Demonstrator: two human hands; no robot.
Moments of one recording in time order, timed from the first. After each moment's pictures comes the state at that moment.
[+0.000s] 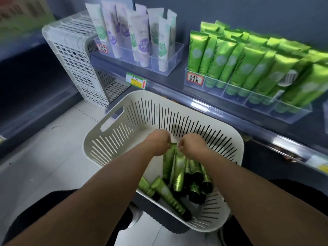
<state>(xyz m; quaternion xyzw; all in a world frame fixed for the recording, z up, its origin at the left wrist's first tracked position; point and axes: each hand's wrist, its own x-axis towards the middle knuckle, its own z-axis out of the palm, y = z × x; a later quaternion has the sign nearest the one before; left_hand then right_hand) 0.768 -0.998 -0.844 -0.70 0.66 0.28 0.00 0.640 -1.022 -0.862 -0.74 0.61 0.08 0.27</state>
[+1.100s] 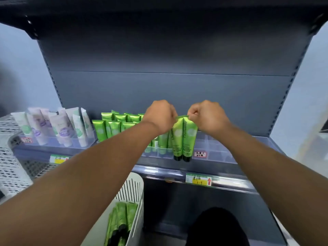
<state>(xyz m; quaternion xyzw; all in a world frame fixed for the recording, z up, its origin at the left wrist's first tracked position) 0.518 -0.992 -0.573 -0.52 0.82 0.03 -0.25 0.368 -0.959 -0.571 -0.69 0.68 -0.26 -0.02</state>
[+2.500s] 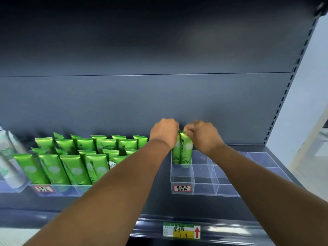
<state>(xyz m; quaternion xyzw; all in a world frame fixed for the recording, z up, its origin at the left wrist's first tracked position) 0.370 -1.136 -0.631 -0.53 0.83 0.06 -0.17 0.249 -1.090 -0.638 -0.66 0.72 -0.23 0.02</state>
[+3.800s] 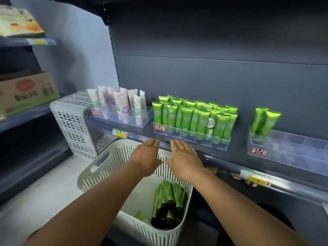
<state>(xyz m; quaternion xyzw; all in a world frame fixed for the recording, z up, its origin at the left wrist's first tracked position) 0.710 -0.941 -0.702 -0.64 0.76 0.03 -0.02 0.568 -0.935 -0.698 -0.79 0.59 -0.05 0.12</state>
